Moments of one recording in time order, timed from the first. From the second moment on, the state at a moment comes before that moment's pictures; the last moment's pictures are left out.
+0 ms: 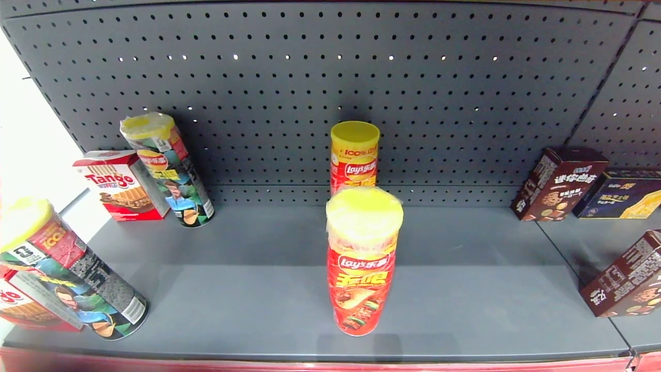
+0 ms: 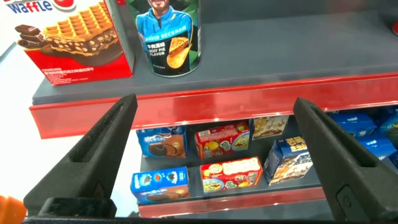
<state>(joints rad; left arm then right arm) -0.01 0.01 0.00 0.00 -0.09 0.04 -0.01 0.00 0.00 0.00 -0.01 -0.02</state>
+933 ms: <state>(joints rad) -0.01 0.01 0.00 0.00 -0.09 0.04 -0.01 0.00 0.00 0.00 -0.01 -0.02</state>
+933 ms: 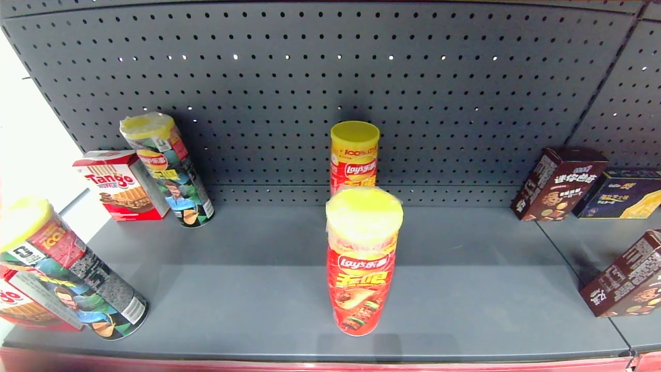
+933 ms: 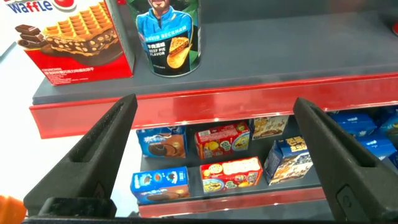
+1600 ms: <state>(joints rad) 0.00 0.01 0.00 0.00 -0.09 0.04 -0.01 0.00 0.00 0.00 -0.01 -0.02</state>
